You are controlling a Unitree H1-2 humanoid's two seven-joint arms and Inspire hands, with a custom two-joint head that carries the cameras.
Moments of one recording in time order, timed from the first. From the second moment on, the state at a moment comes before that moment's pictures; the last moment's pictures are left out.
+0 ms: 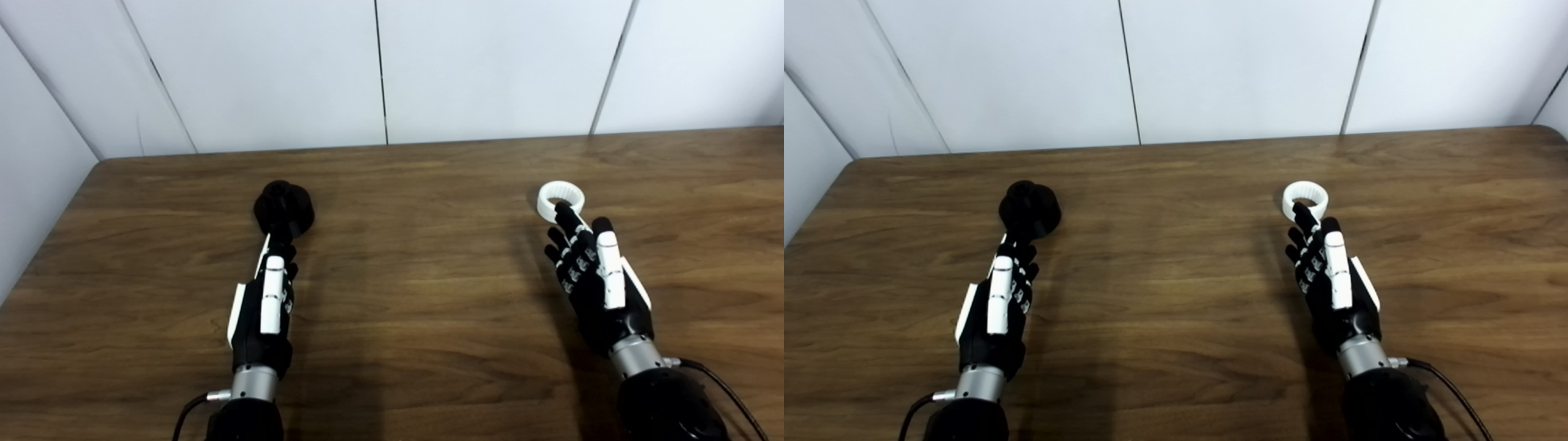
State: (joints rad) left arm 0.13 -0.10 0.08 -0.40 -0.04 0.27 -0.02; right arm 0.00 -0.03 -0.07 -0.30 0.27 0.33 0.07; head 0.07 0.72
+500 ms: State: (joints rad) left arm 0.13 -0.10 0.08 -0.40 -0.04 0.27 -0.02; right arm 0.00 -0.03 -0.07 -0.30 0.27 0.33 0.07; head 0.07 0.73
